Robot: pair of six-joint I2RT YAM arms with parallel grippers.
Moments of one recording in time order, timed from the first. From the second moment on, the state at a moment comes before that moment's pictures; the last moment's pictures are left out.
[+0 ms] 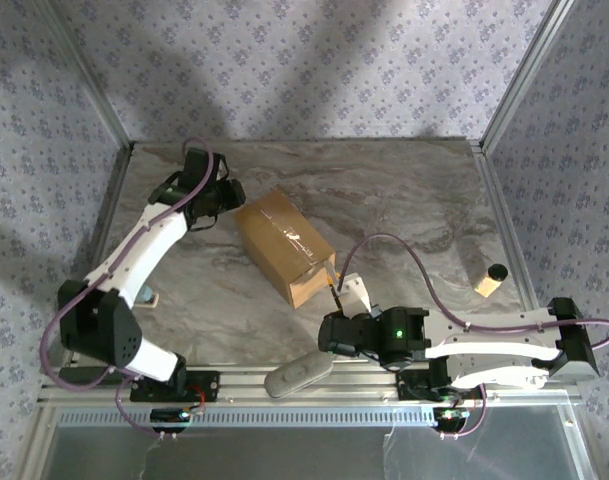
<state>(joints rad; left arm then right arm) -0.35 1.51 1.32 -0.65 -0.05 -0.57 1.48 1.11 0.89 -0.95 0.68 0.95</state>
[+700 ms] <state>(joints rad) -0.33 1.62 1.25 -0.45 0.08 -0.54 1.41 1.11 0.90 -0.92 0.60 0.88</state>
